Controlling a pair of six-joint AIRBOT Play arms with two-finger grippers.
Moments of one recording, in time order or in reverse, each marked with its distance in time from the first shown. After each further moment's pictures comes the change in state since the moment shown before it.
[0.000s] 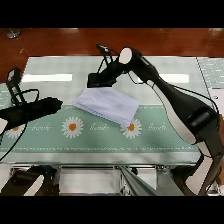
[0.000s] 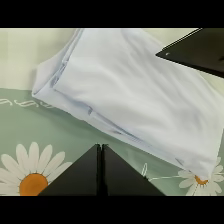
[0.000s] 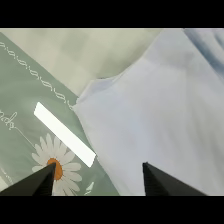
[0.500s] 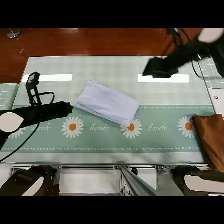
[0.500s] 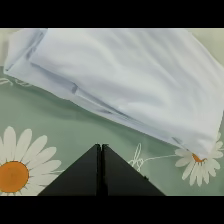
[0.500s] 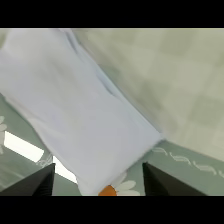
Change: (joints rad) left arm -0.125 -0.105 -0.013 -0.023 0.023 -0.011; right arm -0.449 0.550 -0.525 -0.134 0.167 -0.048
